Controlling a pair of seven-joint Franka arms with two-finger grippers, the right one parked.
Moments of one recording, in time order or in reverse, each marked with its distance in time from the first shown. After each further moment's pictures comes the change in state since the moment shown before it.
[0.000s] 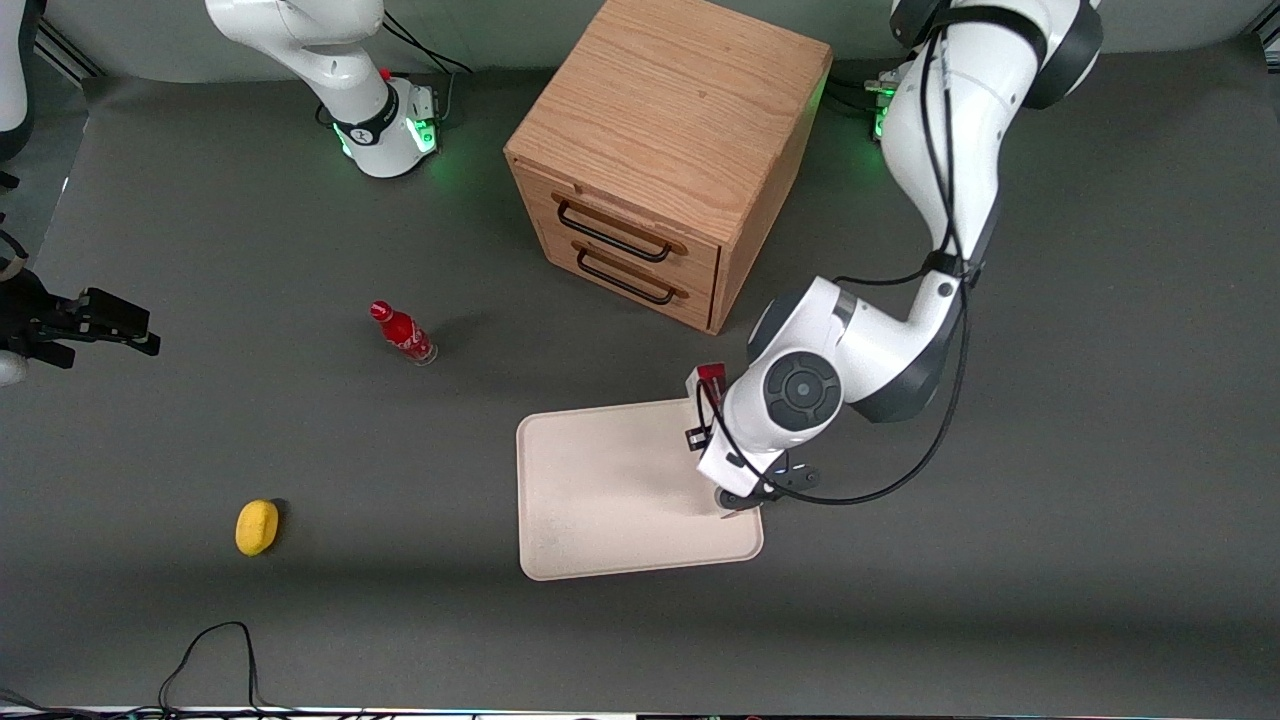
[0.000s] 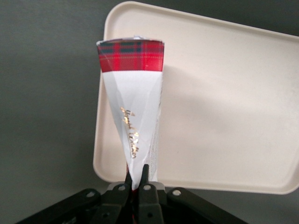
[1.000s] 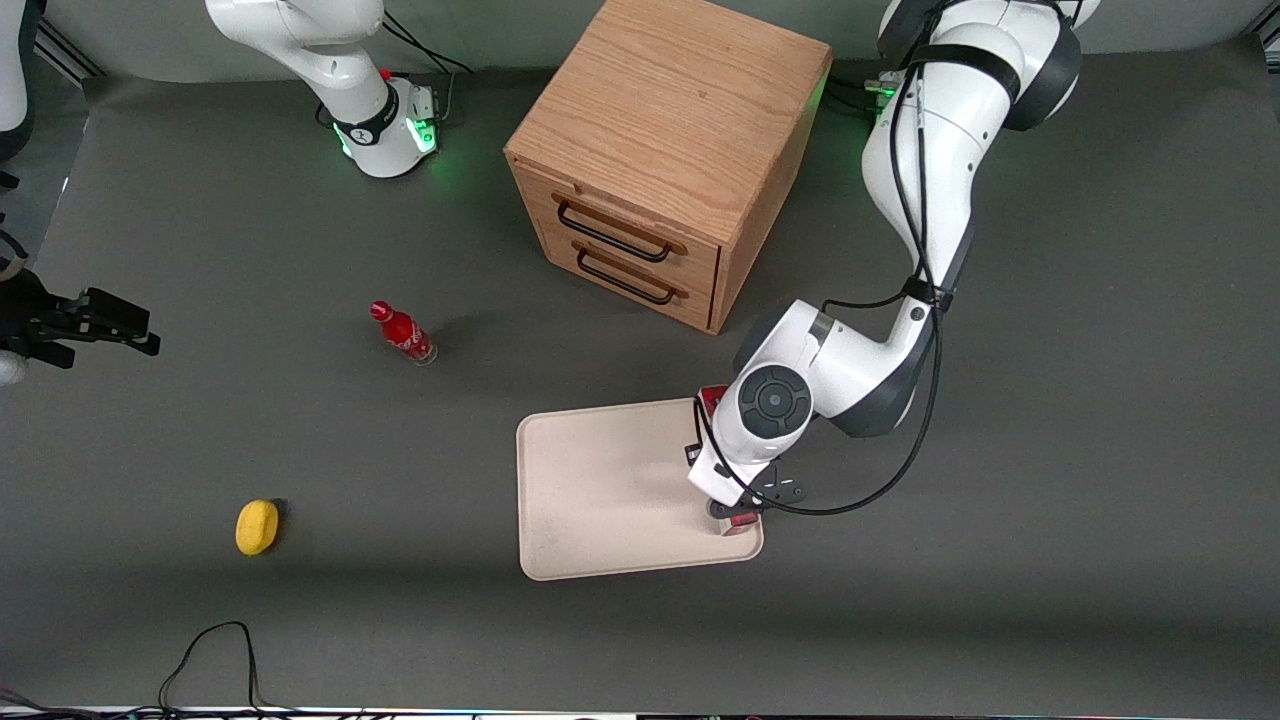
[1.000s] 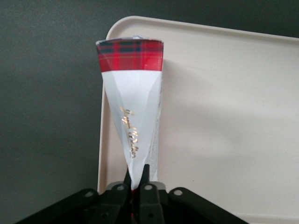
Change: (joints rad) arm -0.008 0.050 0.000 0.011 0.096 0.048 0.007
